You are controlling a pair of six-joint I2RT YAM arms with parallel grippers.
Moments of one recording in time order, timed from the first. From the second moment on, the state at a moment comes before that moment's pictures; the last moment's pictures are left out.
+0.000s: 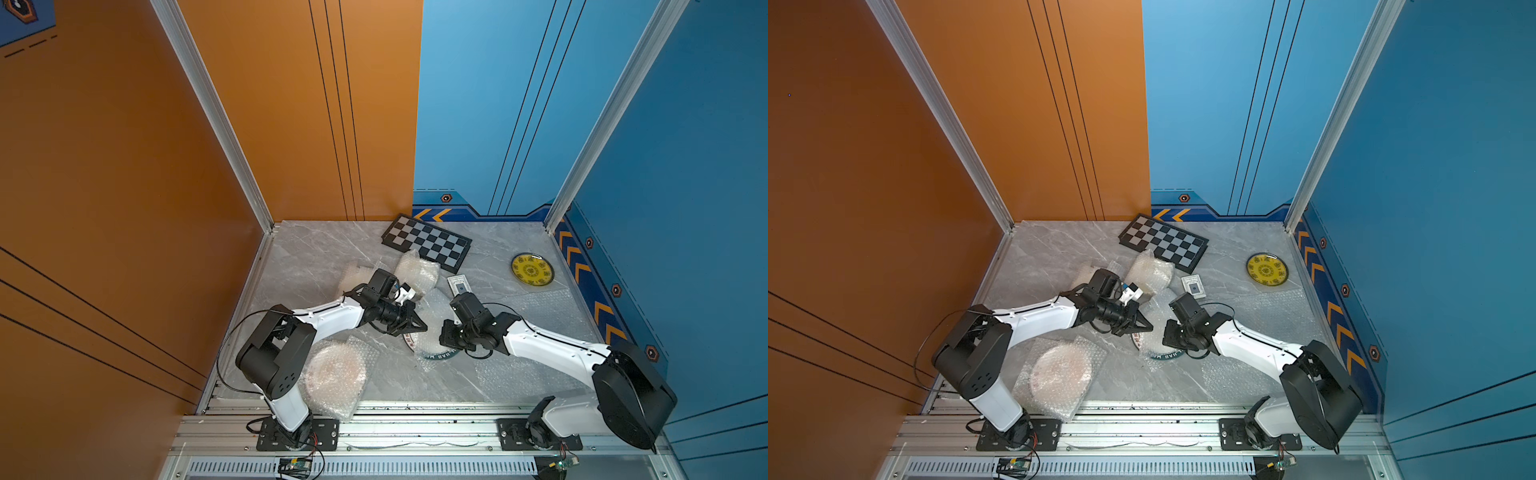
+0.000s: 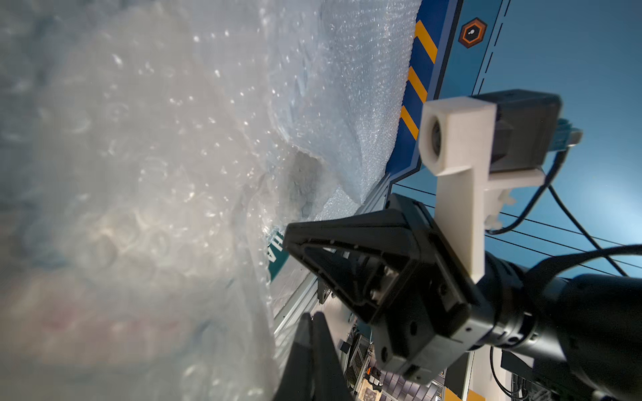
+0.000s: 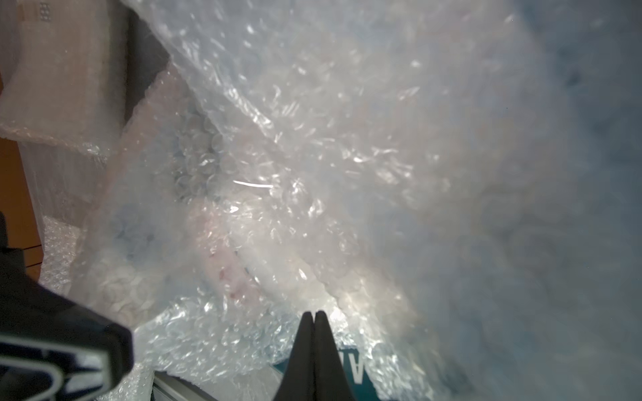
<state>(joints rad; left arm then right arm) -0.60 1.70 0.96 -0.16 0.85 -0.88 0.70 1.41 0.74 -0.35 -0.17 0.85</state>
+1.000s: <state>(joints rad) -0.58 1.70 1.14 -0.19 0.81 -0.88 0.77 1.65 0.82 -0.25 -0.21 0.88</state>
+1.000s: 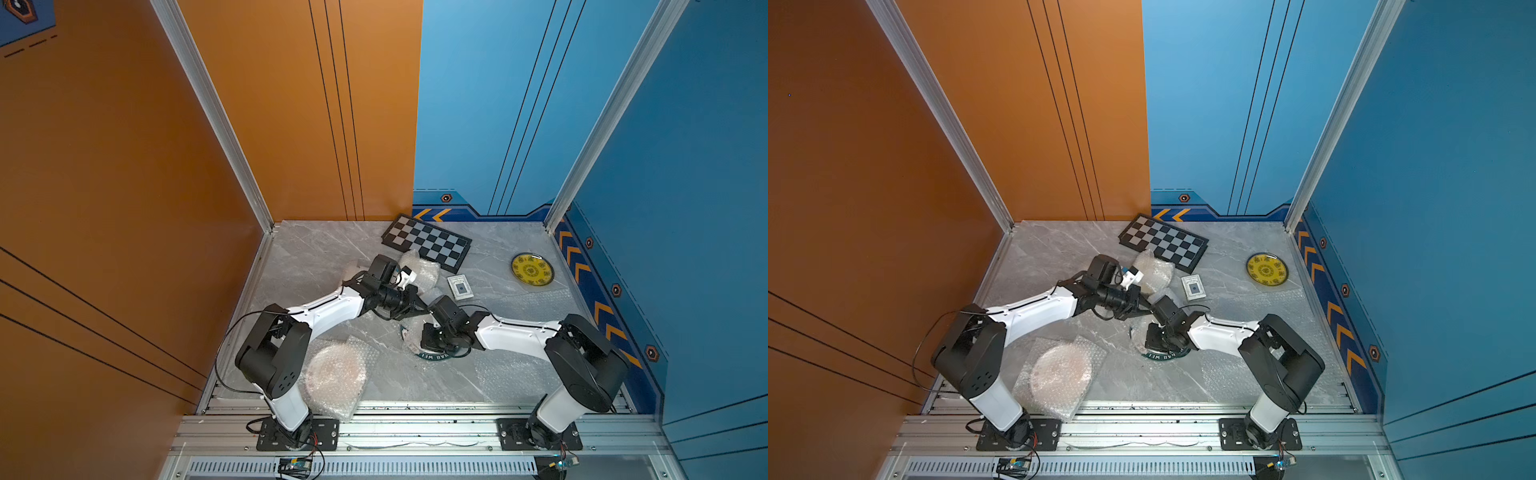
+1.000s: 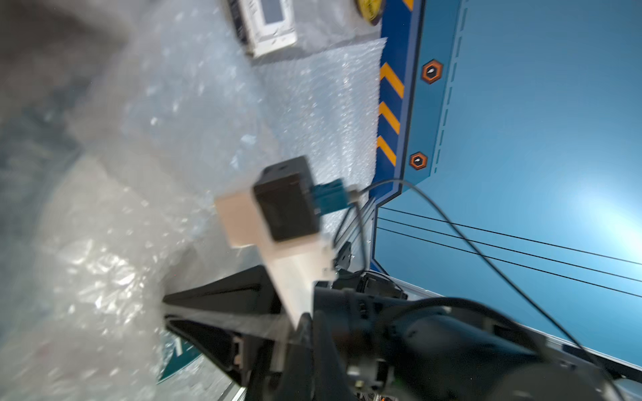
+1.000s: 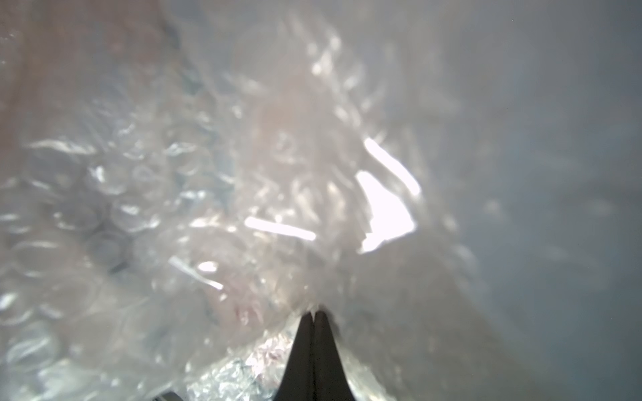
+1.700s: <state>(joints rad) -0.65 1.83 1.38 -0.21 0.79 -0.92 0.78 1.28 0.74 -0.43 -0.19 0.79</state>
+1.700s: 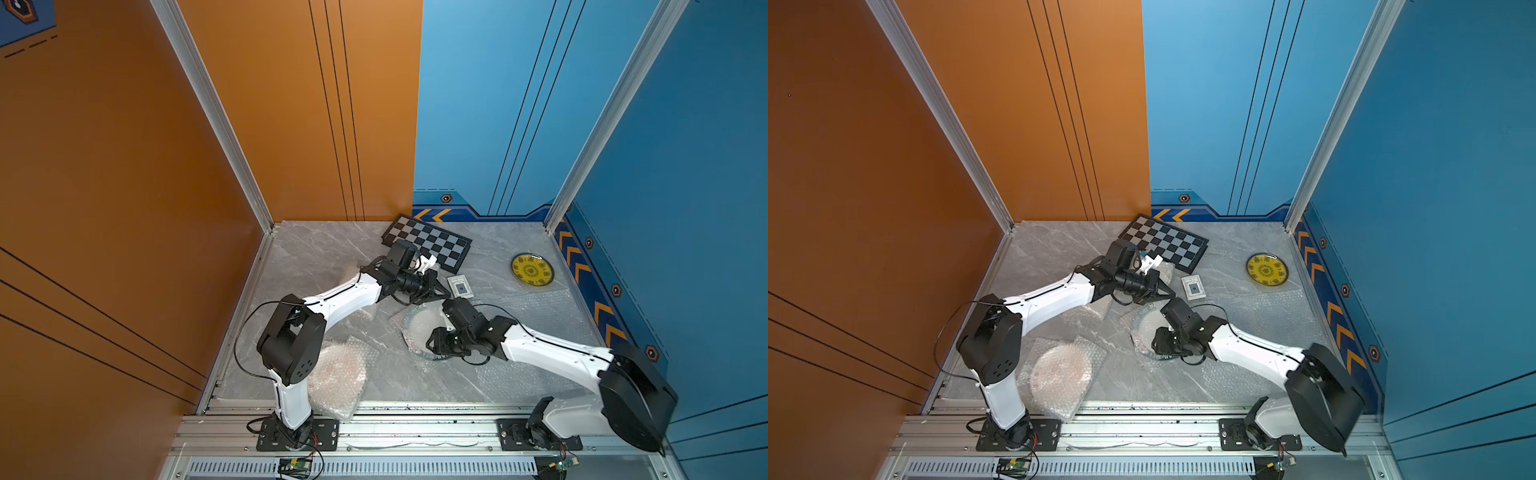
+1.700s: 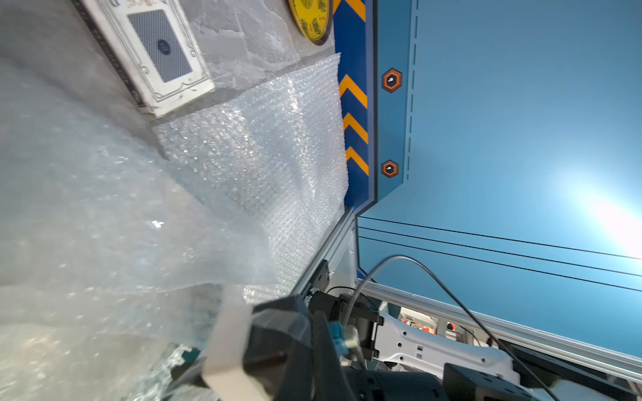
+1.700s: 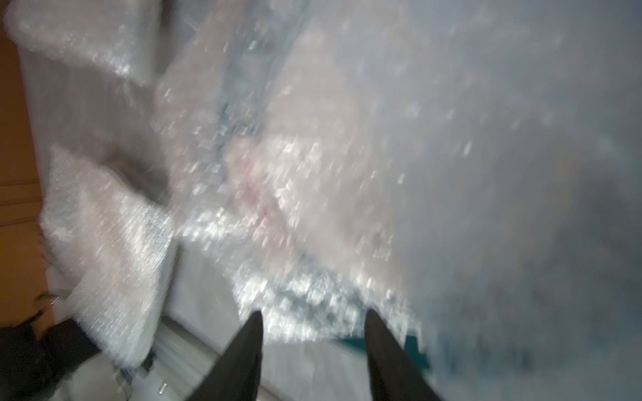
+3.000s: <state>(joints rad) -0.76 2.31 2.09 -0.24 0.76 -1.03 0.50 0.82 0.67 -0.65 -0.28 0.88</state>
